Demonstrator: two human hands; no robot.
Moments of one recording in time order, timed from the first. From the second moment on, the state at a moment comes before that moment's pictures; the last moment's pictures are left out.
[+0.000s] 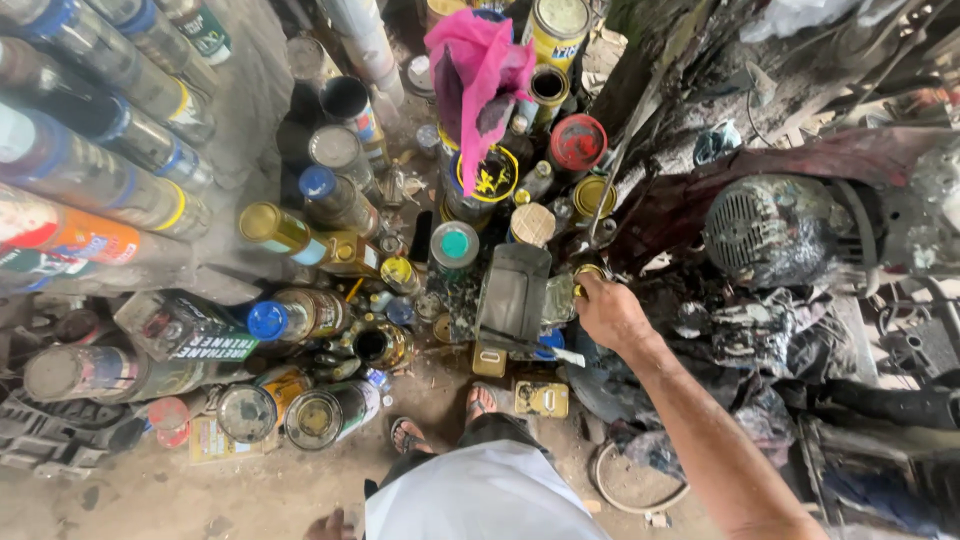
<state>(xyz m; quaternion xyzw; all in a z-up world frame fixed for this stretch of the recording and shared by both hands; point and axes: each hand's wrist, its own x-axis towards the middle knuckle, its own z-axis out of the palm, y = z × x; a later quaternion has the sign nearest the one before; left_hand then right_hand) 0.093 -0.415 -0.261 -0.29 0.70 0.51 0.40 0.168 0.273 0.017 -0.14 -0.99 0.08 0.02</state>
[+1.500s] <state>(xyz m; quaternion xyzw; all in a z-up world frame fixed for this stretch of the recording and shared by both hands) 0.053 -0.143 0.148 0.39 0.71 0.34 0.48 0.228 0.049 0.172 -0.27 -0.84 0.47 0.05</state>
